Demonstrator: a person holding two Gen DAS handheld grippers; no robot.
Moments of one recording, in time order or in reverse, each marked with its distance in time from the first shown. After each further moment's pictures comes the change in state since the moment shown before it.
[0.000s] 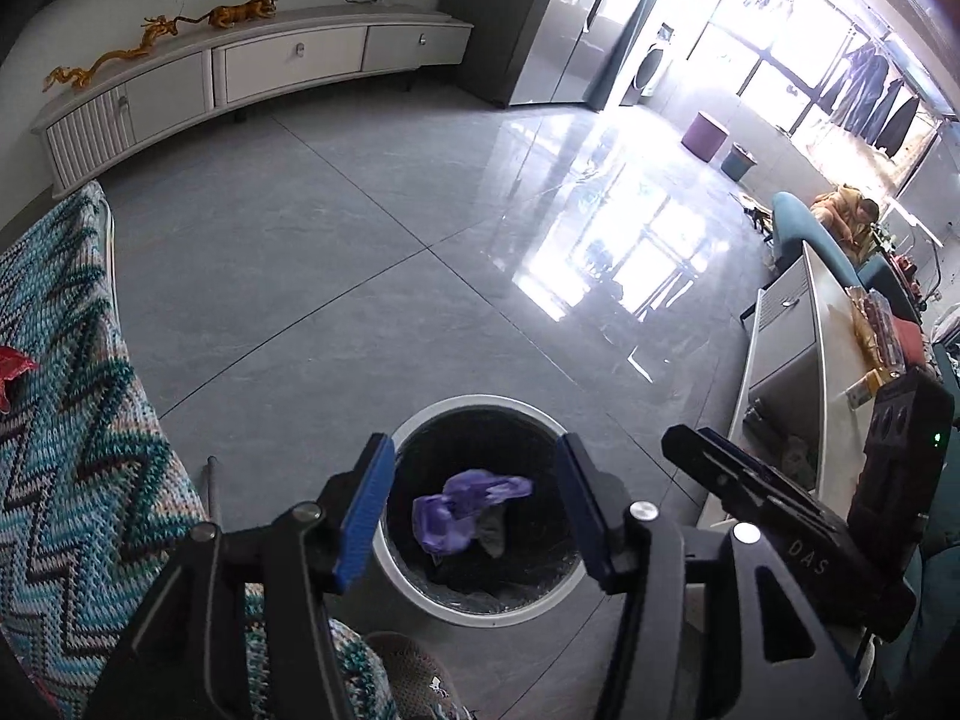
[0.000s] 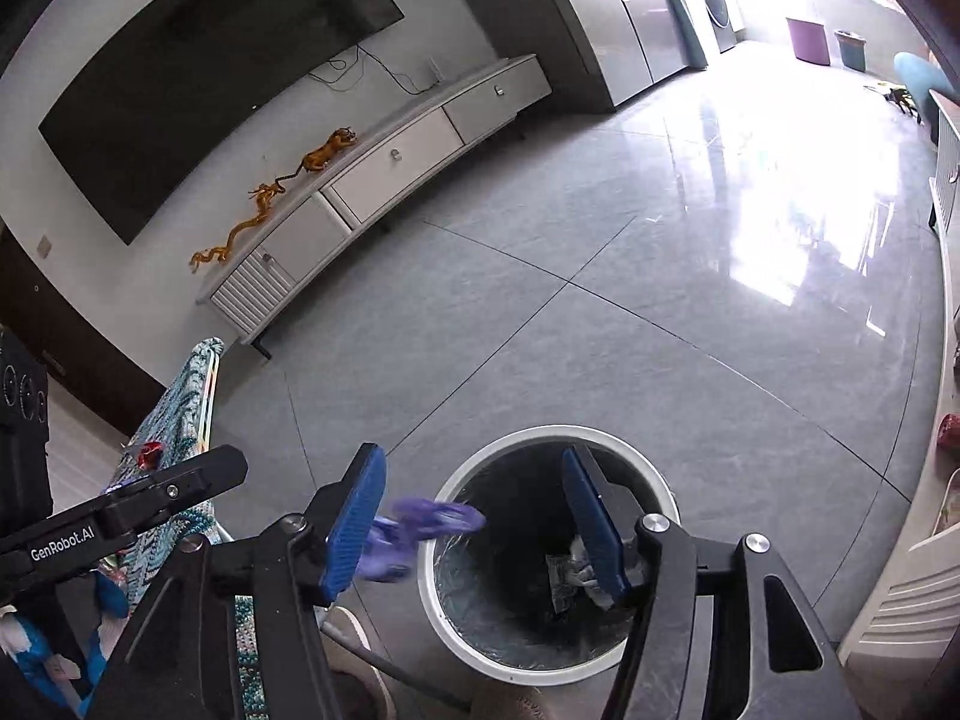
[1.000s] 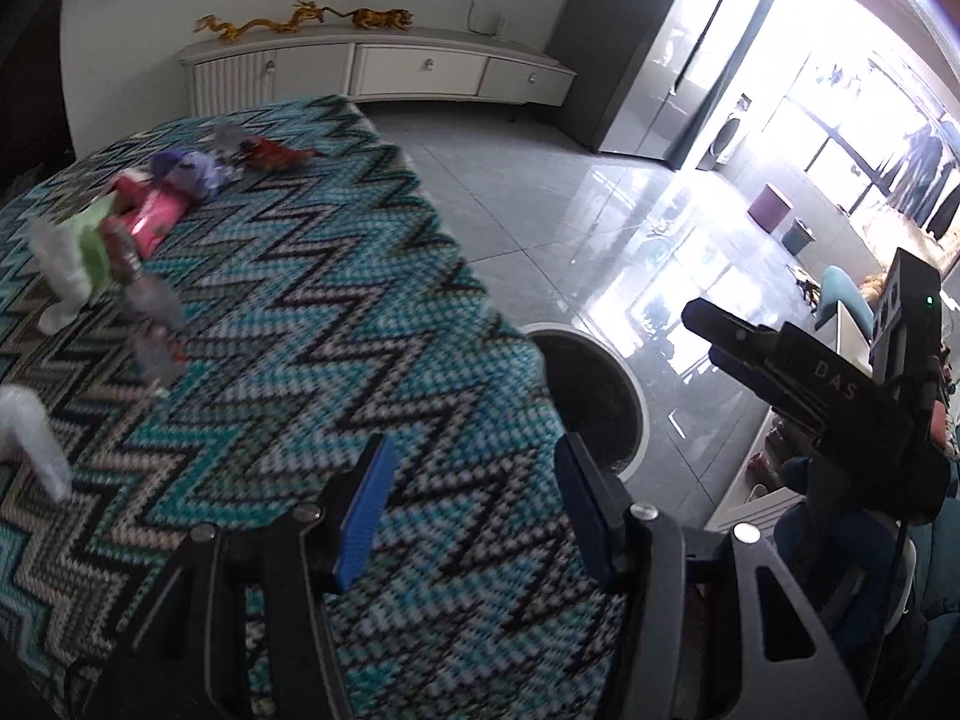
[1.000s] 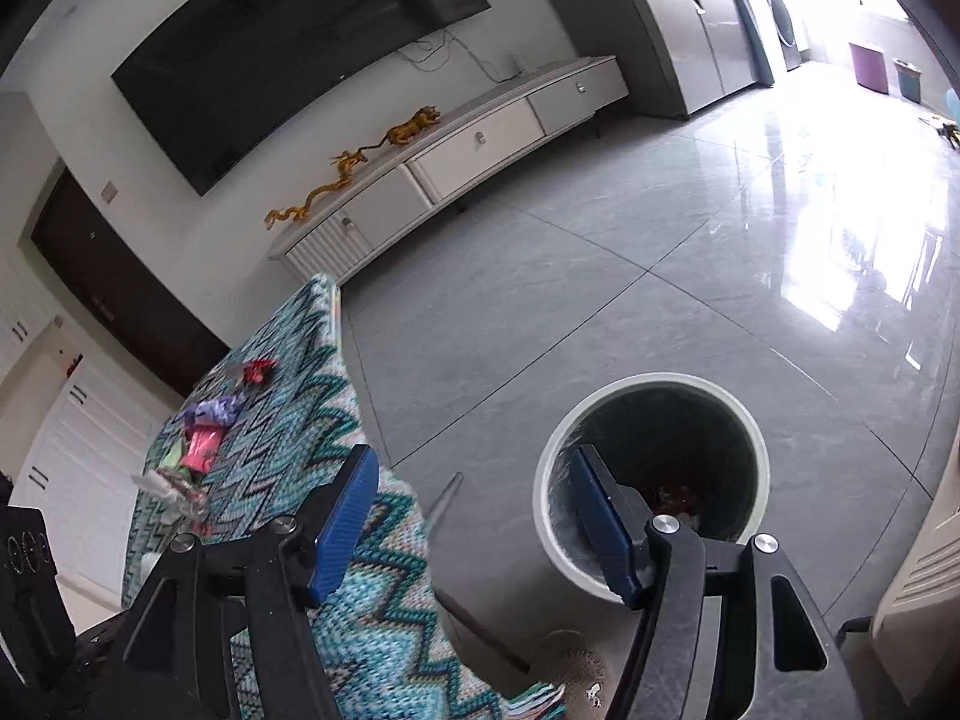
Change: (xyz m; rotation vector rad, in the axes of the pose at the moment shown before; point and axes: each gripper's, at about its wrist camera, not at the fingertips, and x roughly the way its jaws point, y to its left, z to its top) left arm -0.152 0.067 -0.171 -0.205 -0.116 0.140; right arm -0.038 0.101 -0.059 -0.119 0.038 0.120
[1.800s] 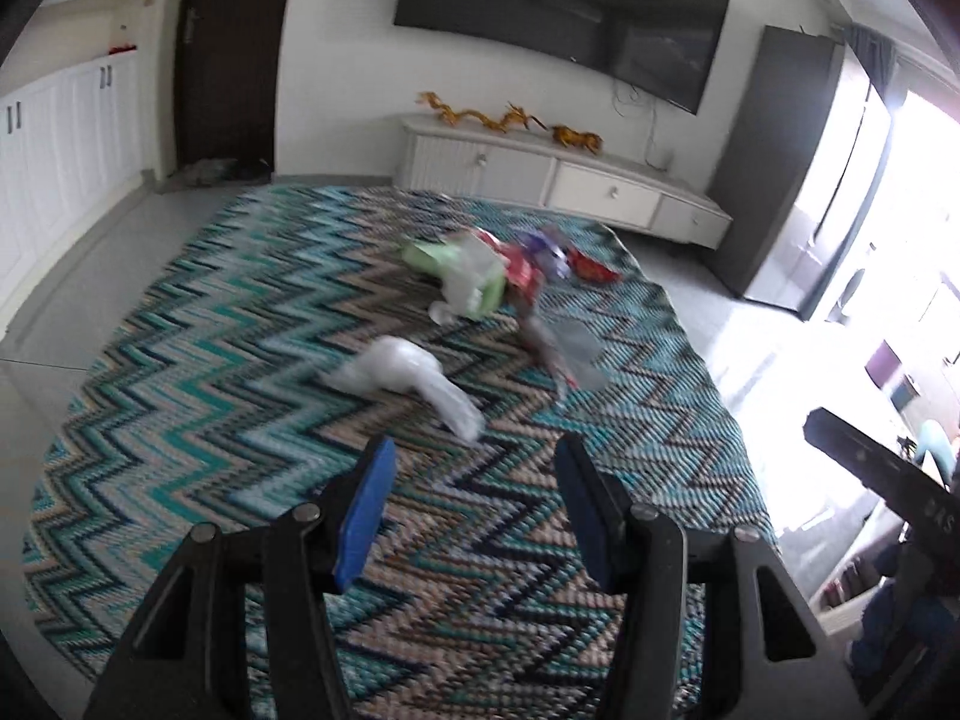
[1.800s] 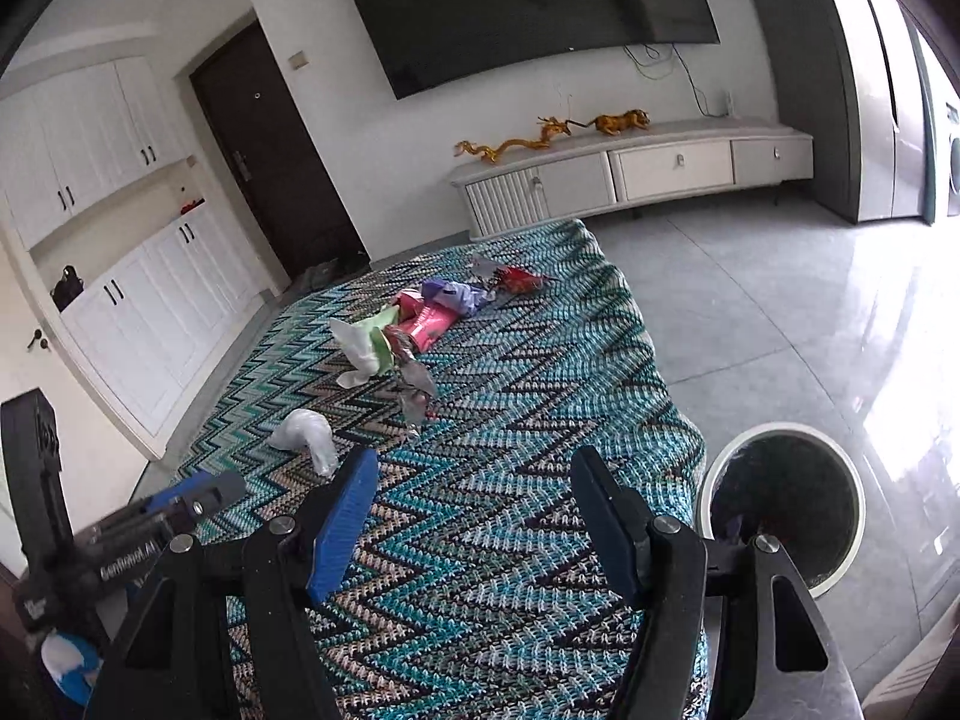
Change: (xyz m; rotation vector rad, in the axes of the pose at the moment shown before) left arm -0.143 0.124 -0.066 -0.248 -0.303 0.316; right arm -0.031 0.168 -0.075 -0.408 0.039 0.201
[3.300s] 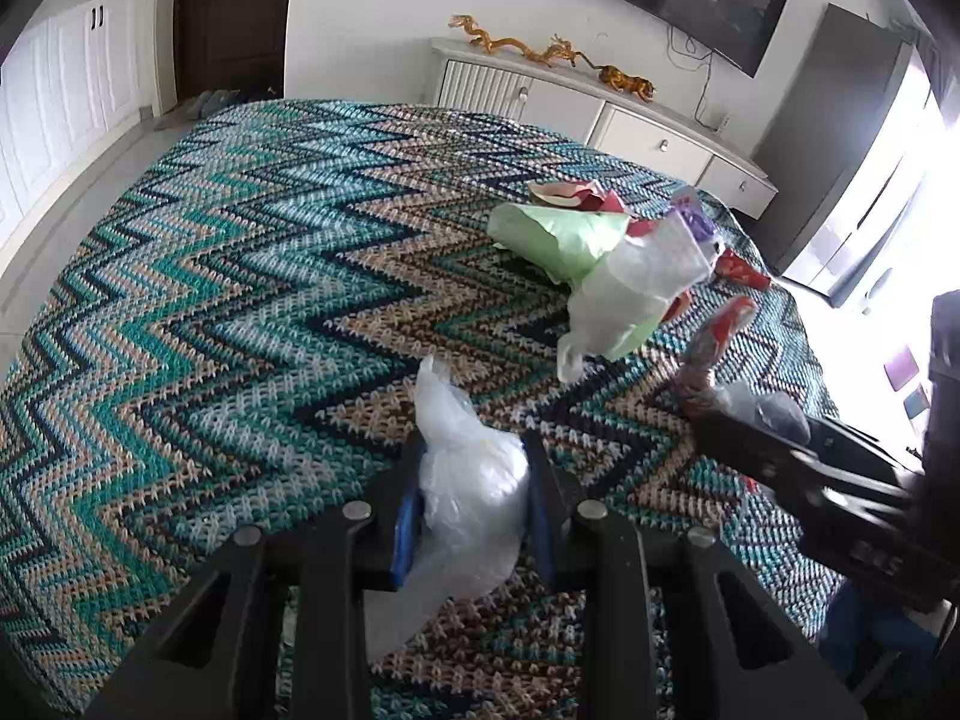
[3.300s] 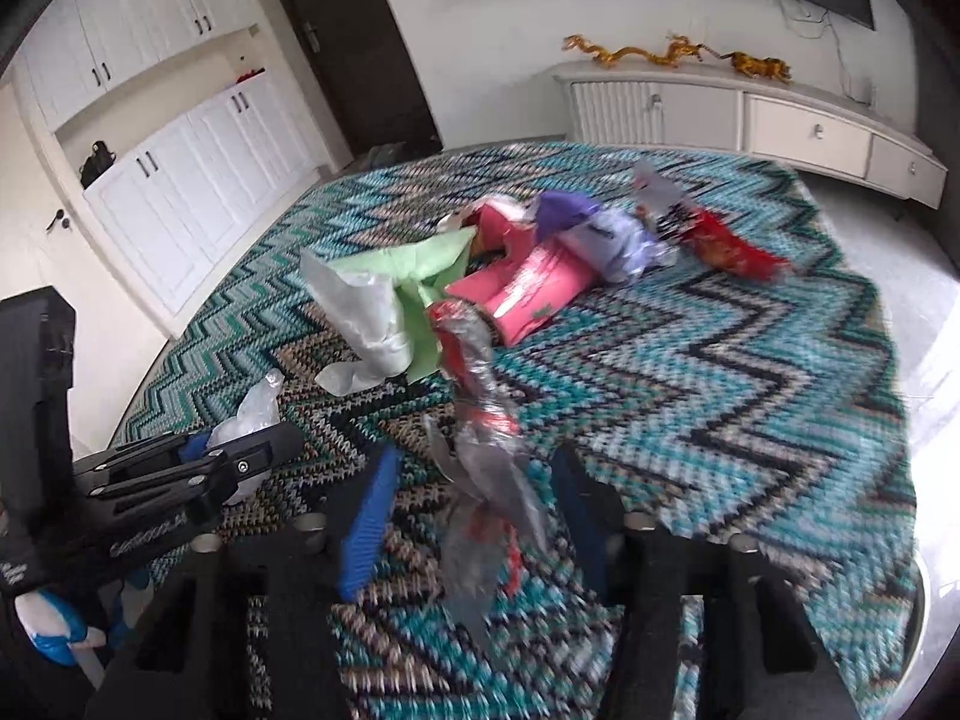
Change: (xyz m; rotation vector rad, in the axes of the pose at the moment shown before) left arm 0.166 0.051 0.049 -0.050 0.182 0.008; right arm 0.215 0.044 0.039 -0.202 0.274 0.144
